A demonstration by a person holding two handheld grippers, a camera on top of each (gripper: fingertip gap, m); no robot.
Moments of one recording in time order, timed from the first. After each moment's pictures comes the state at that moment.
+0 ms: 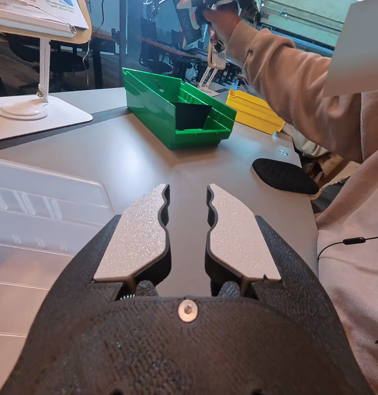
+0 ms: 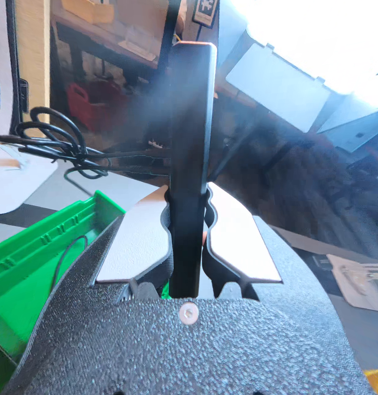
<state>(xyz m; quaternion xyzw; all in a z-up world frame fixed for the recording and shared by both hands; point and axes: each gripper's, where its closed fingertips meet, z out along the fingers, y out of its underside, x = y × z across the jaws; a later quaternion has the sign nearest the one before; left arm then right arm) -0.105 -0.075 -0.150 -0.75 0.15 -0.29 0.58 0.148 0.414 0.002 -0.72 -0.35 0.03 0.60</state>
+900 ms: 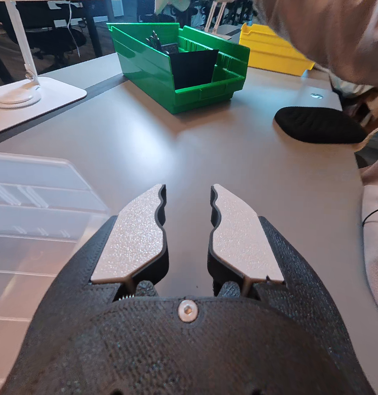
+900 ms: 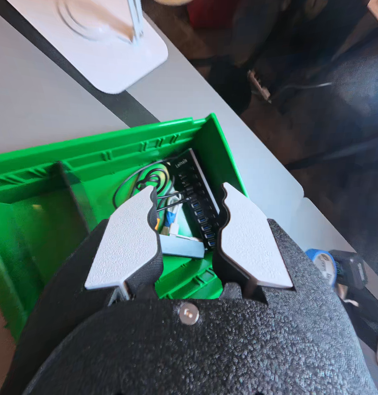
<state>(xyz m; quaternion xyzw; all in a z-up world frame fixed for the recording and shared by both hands) -0.093 -0.079 -0.191 -0.79 0.22 -0.20 0.54 0.091 0.338 -0.117 -0.73 -0.57 0.05 0.38</state>
